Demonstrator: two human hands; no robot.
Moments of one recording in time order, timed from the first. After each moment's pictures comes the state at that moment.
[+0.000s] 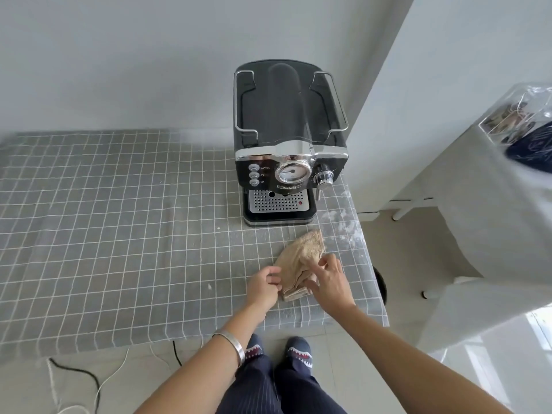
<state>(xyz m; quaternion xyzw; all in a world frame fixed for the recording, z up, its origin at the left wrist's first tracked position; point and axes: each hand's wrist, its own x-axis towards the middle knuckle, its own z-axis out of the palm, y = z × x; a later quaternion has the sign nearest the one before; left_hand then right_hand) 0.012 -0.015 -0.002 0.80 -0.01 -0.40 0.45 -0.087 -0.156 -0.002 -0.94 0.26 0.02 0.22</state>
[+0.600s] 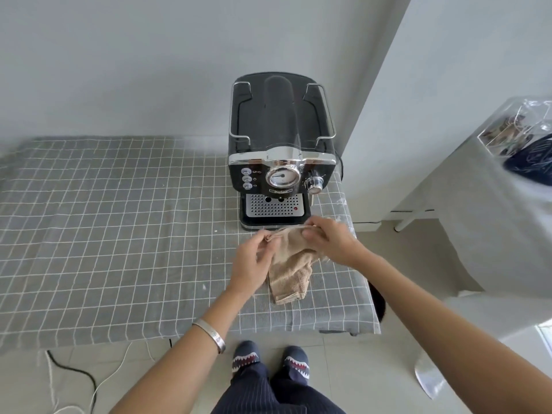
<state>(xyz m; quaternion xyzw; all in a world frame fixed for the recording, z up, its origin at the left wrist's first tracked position) 0.035 -0.023 0.085 0.77 -0.29 -0.15 0.55 -0.034 -0.216 0.119 -0.92 0.14 0.06 0.37</state>
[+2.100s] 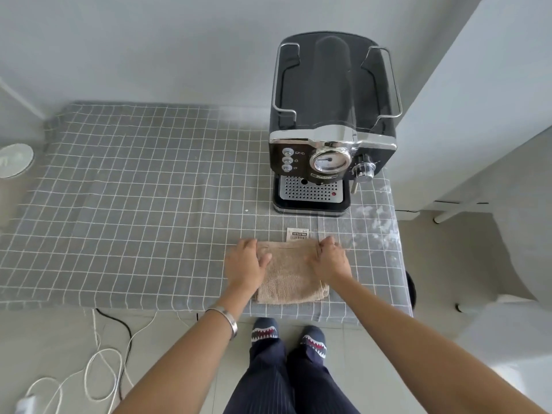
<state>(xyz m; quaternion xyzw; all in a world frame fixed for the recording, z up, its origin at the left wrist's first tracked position) 0.060 0.041 -0.003 0.95 -0.15 -0.16 0.20 -0.011 -0.141 -0.001 -0.84 0.38 0.19 0.32</state>
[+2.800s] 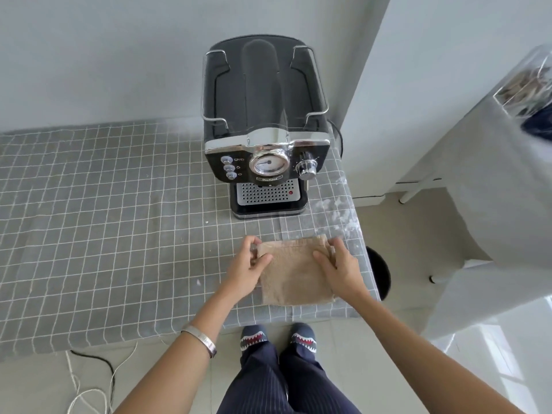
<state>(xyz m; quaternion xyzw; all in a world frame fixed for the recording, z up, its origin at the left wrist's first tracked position) 0.042 -0.011 0.027 0.80 -0.18 -0.36 0.44 -0.094 -0.188 0.047 -0.79 0.37 -0.02 0.49</state>
